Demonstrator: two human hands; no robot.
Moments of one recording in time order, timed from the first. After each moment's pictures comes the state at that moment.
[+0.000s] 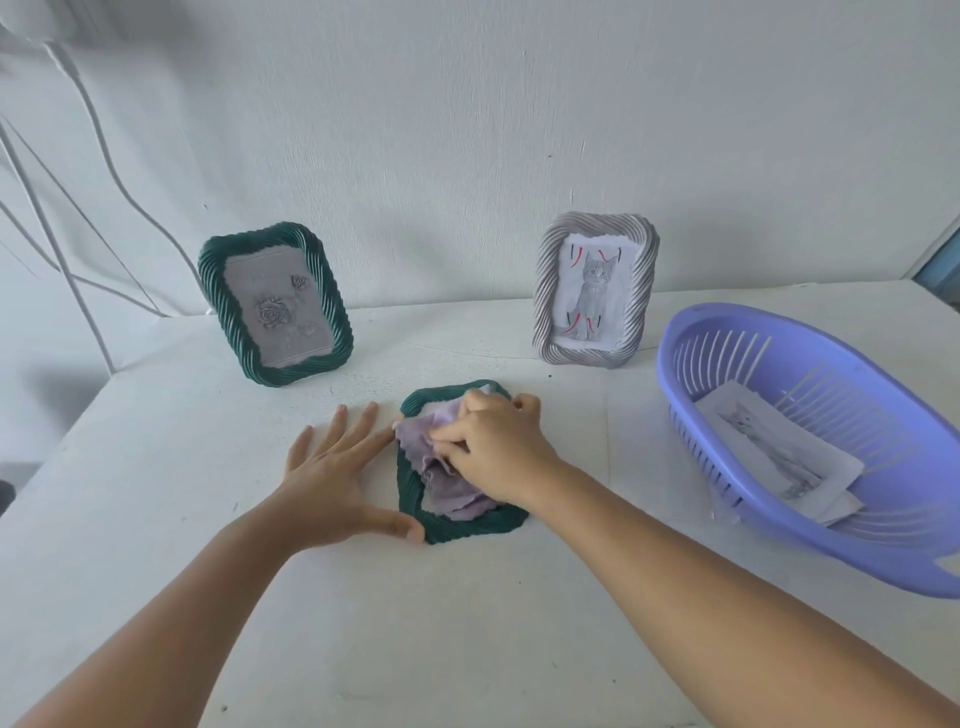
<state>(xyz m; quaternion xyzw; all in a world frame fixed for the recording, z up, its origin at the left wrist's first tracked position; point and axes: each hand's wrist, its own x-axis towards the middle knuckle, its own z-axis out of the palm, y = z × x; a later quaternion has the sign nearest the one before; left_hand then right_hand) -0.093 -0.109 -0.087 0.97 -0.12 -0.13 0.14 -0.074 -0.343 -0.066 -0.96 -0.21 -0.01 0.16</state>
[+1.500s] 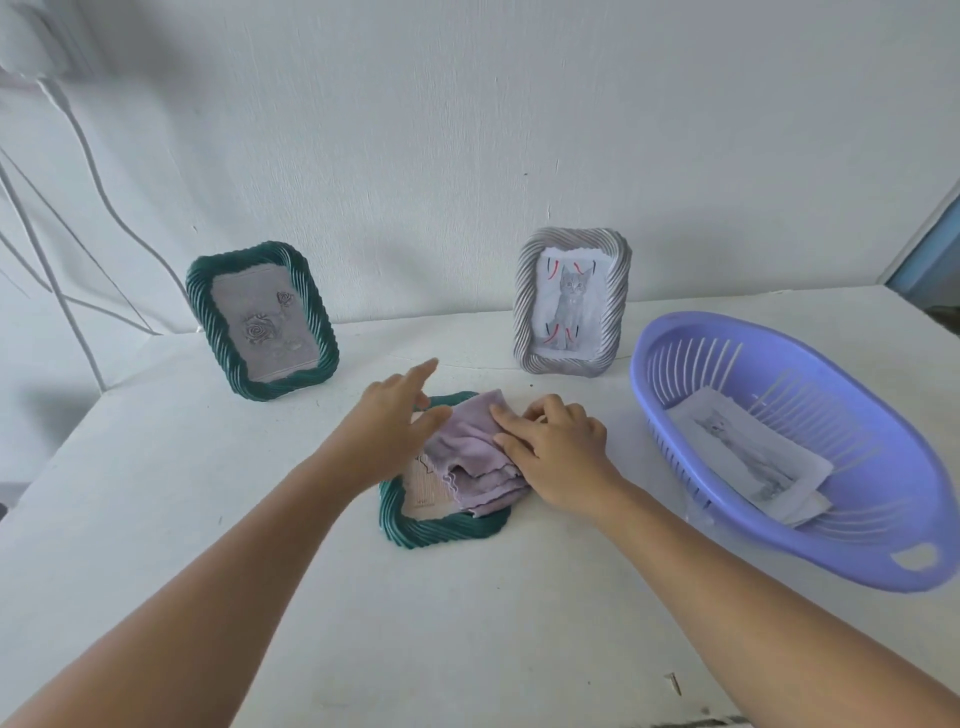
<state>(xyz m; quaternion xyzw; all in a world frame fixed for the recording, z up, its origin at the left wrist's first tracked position) -0.053 -0.188 -0.040 0.95 -0.13 -0.01 0.27 -0.076 -0.423 -0.092 -0.98 -0.08 -0.03 0.19</state>
